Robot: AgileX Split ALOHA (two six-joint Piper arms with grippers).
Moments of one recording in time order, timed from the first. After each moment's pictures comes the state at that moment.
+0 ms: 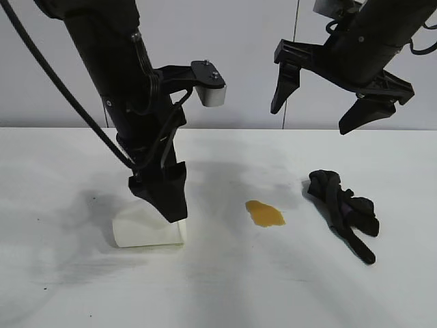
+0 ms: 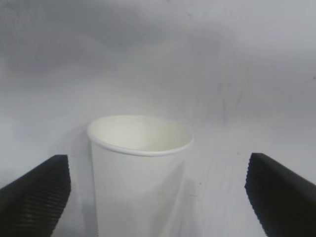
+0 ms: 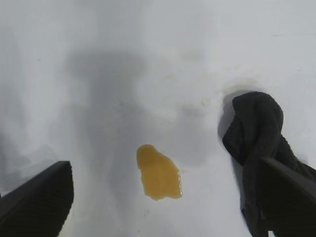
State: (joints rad) left arm -0.60 1.99 -1.42 -0.22 0.82 0.95; right arm 0.25 1.77 -1.28 0.19 0.60 0.16
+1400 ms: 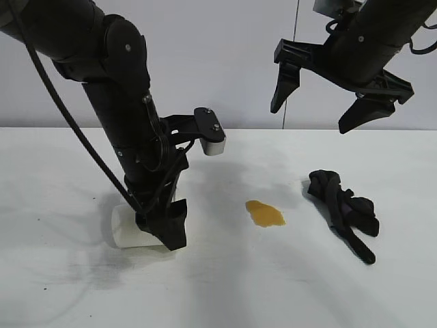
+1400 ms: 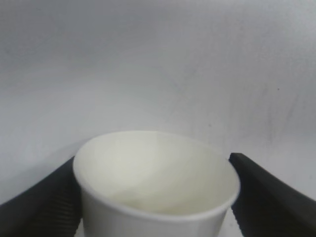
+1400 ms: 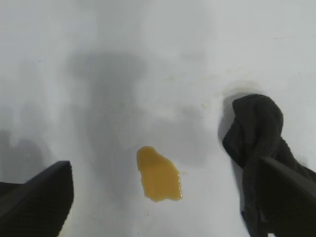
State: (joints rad) left arm -0.60 2.10 -1.36 -0.22 0.68 0.98; right arm 0.25 1.77 -1.28 0.19 0.60 0.16
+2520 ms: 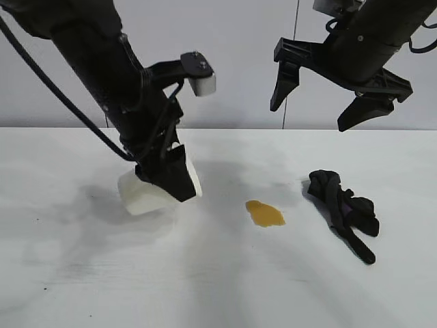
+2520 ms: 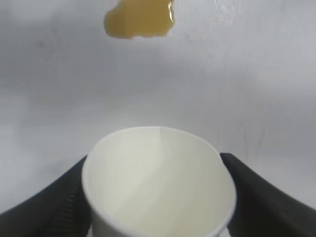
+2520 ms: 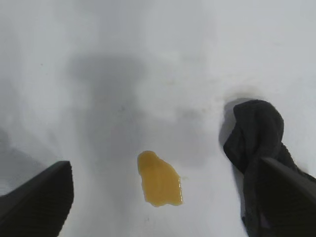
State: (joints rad) left arm -0.48 1.96 -1.36 -0.59 0.73 1.30; right arm 0.25 1.77 -1.28 0.19 0.58 0.16
